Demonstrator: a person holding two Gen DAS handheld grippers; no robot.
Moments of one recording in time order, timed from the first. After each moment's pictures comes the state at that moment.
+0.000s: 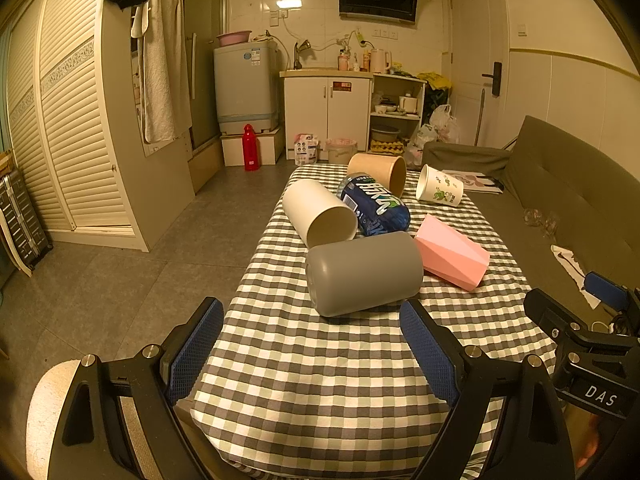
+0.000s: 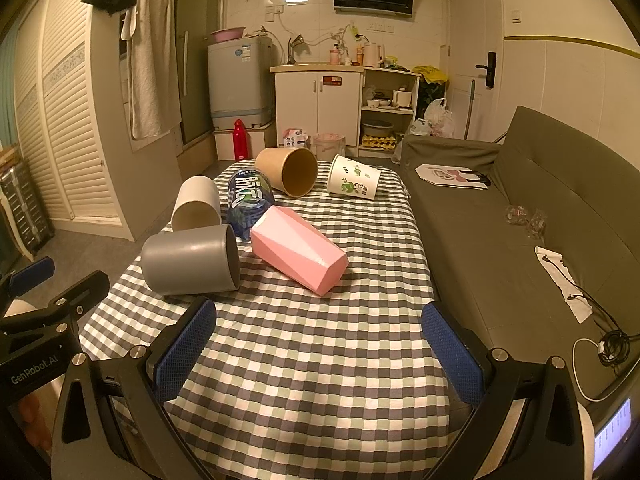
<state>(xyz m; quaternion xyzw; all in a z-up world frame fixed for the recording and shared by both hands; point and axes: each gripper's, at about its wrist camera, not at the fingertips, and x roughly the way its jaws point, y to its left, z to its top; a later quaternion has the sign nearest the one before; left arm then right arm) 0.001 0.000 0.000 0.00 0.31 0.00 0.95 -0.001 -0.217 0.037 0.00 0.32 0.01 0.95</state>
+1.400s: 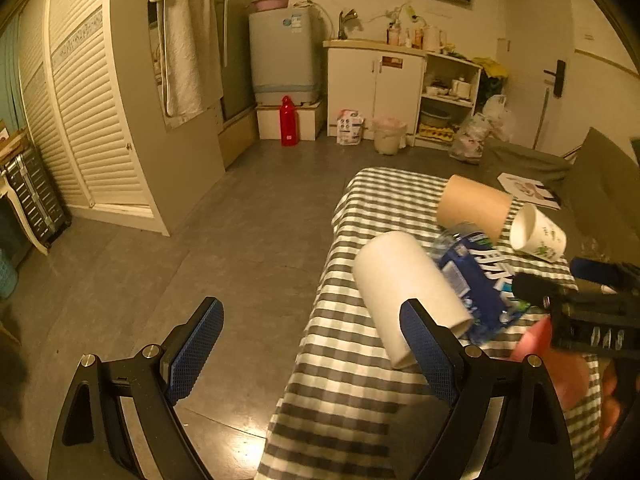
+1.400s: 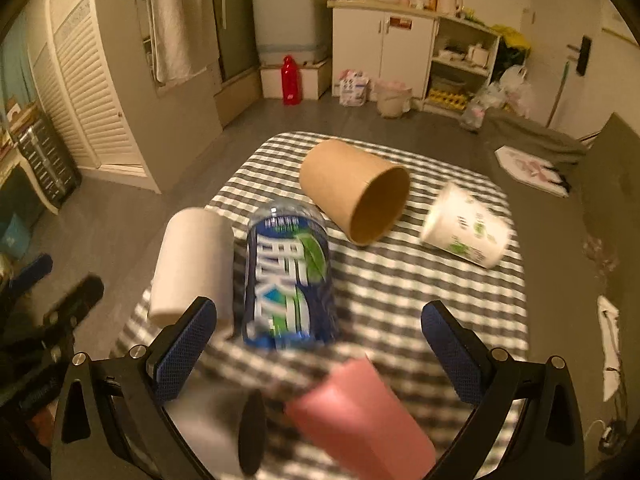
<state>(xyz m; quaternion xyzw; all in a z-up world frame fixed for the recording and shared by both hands) 0.171 0.063 -0.010 -0.02 0.37 0.07 0.93 0.243 -0.156 0.019 -0.03 0.45 0.11 0.88</state>
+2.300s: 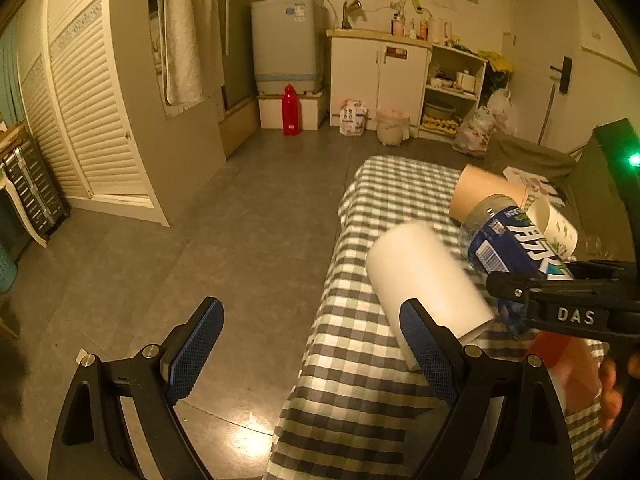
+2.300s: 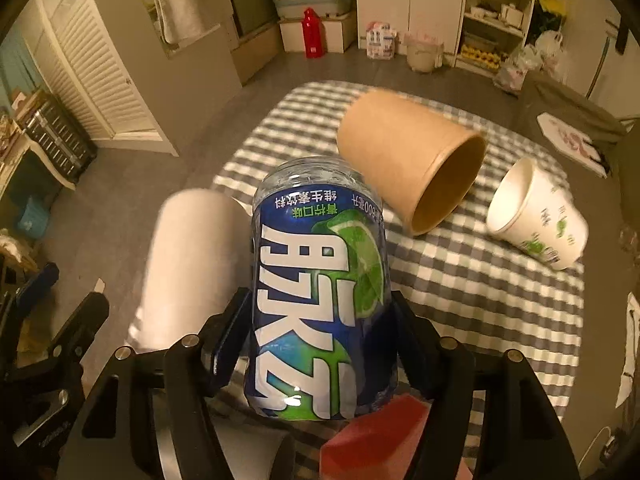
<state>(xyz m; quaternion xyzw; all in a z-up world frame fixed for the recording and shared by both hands) 0.178 0.069 -0.009 -0.02 0.38 0.07 0.92 0.268 -0.129 0.000 -0.04 0.51 0.15 0.84</state>
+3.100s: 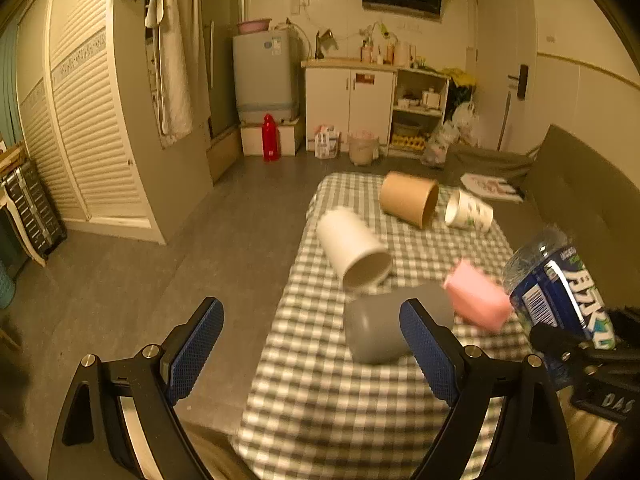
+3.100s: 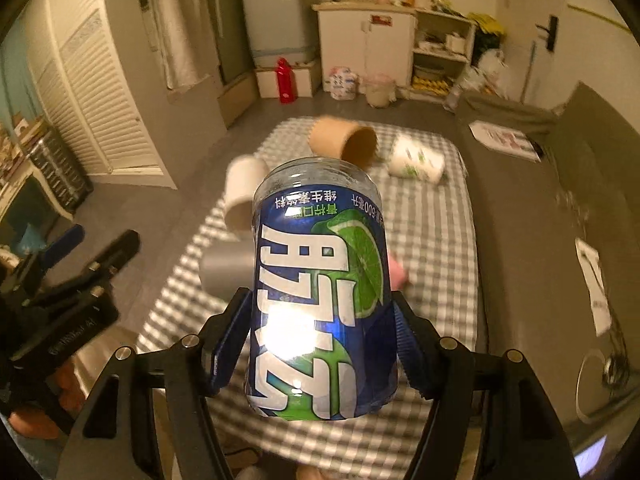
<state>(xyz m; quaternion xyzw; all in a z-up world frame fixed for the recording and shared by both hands) 0.043 0.037 0.041 -0.01 0.34 0.03 0.94 0.053 -0.186 0.069 0.00 0.46 0.08 0.88</state>
